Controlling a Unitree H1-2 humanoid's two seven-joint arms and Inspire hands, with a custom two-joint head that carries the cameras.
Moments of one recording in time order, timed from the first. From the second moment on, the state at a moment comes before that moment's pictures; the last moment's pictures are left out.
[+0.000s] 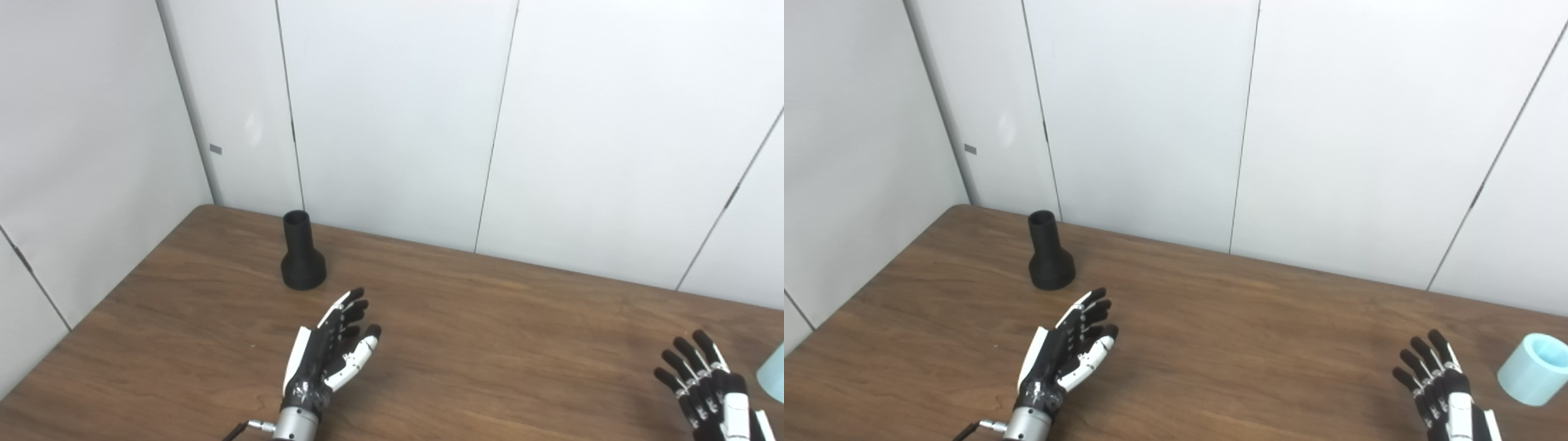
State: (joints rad) left arm -0.01 0.03 0.06 -0.04 0.15 -0.05 0.09; right arm -0.06 -0.14 -0.12 0.08 0.22 -0.16 0.12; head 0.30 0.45
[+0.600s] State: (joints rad) left arm -0.11 0.08 0.20 0.00 0.18 -0.07 0.23; right arm -0.05 -0.14 -0.12 0.06 0.21 -0.16 0.12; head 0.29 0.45
